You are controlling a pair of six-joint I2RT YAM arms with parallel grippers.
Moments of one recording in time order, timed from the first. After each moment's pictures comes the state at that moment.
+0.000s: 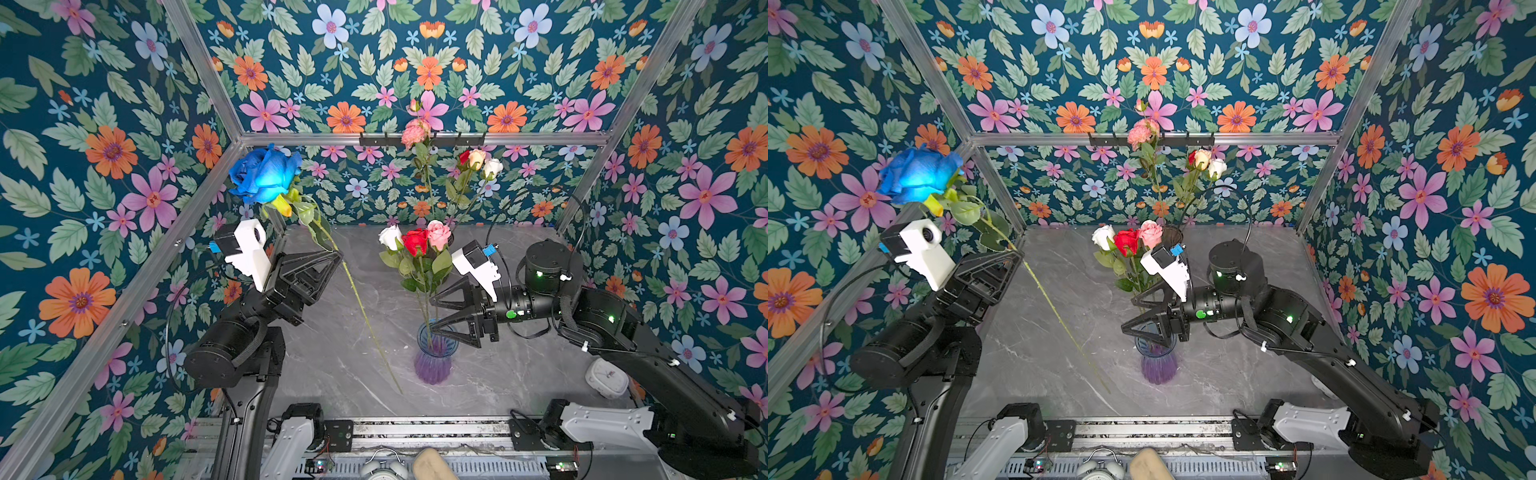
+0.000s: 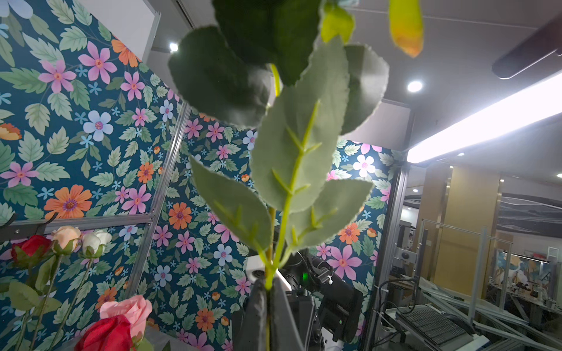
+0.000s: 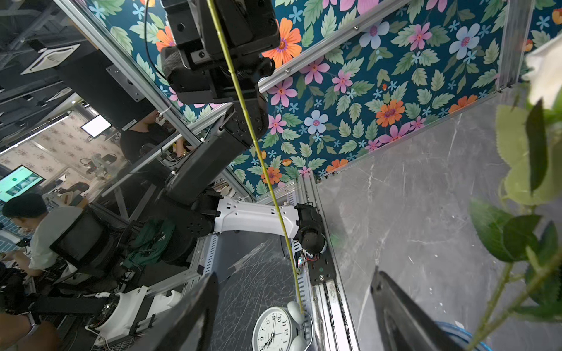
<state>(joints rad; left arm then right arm) -0.05 0.80 1.04 0.95 0.93 -1.40 0.90 1.15 1.54 -0.62 -0.67 0.32</state>
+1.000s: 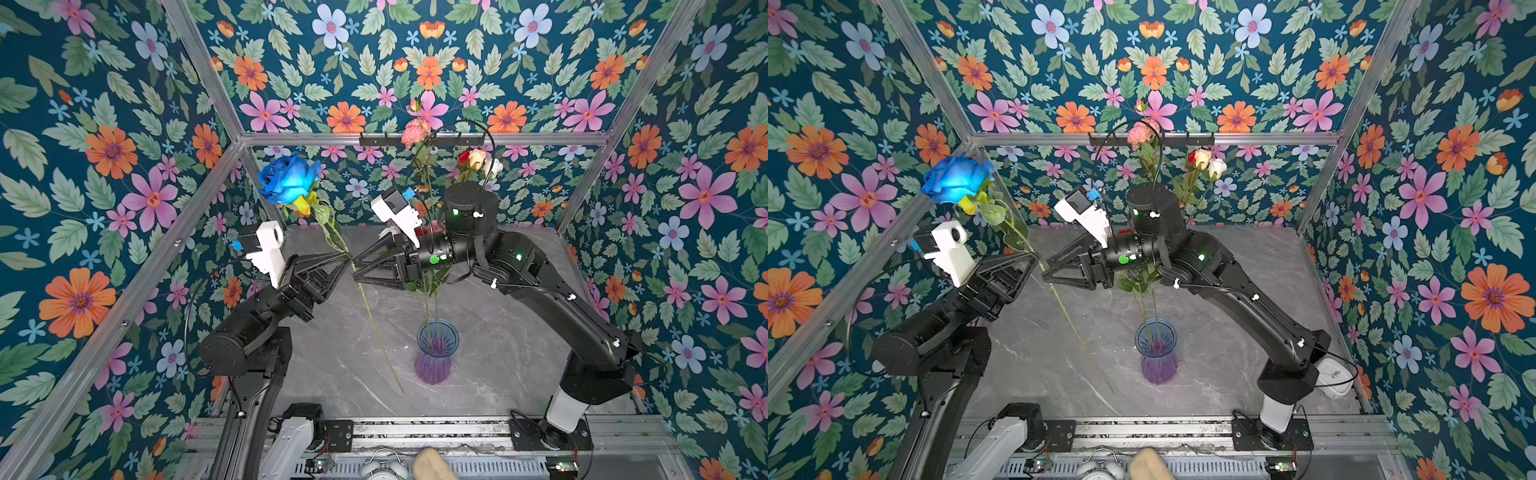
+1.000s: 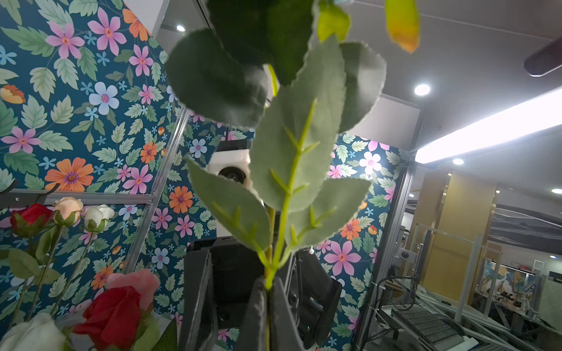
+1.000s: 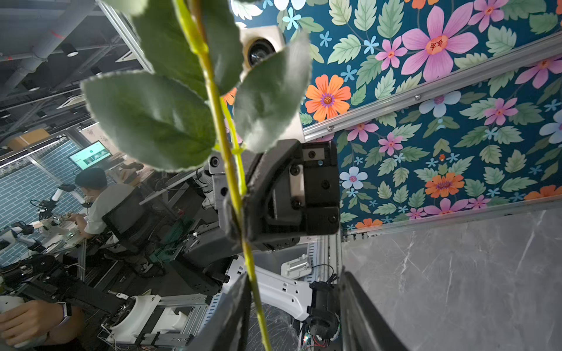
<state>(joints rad) -0.11 0.79 0.98 0.89 0.93 -1.33 0.96 1.77 2.27 -0.61 -0.82 0.32</state>
